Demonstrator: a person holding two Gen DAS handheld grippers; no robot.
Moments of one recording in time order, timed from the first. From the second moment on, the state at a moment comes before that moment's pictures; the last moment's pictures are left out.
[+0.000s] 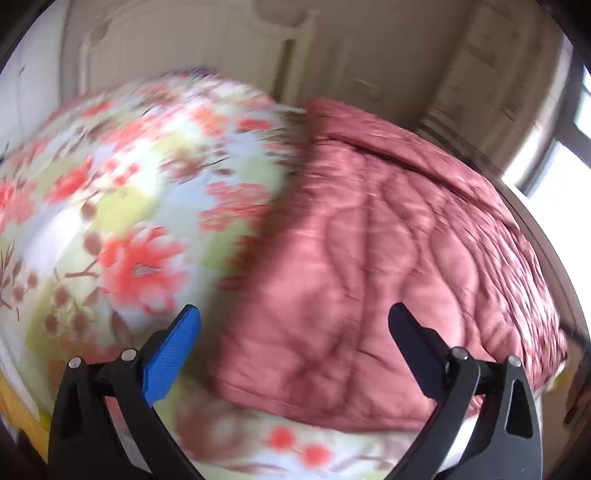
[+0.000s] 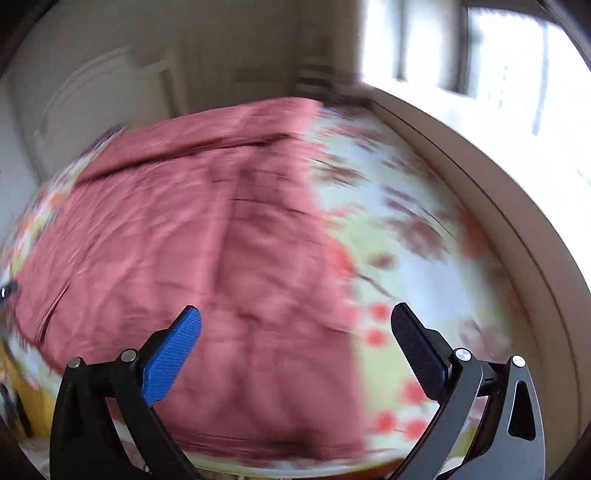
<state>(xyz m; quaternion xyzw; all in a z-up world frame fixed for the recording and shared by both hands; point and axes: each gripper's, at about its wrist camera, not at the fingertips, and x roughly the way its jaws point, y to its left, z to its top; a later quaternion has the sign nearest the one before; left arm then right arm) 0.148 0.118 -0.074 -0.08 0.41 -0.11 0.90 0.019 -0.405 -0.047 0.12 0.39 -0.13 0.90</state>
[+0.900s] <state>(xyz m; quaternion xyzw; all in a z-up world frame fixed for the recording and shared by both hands) 0.023 0.116 -0.002 -0.13 0.29 -0.32 0.89 -0.058 -0.384 0.001 0.19 0.31 0.10 0.93</state>
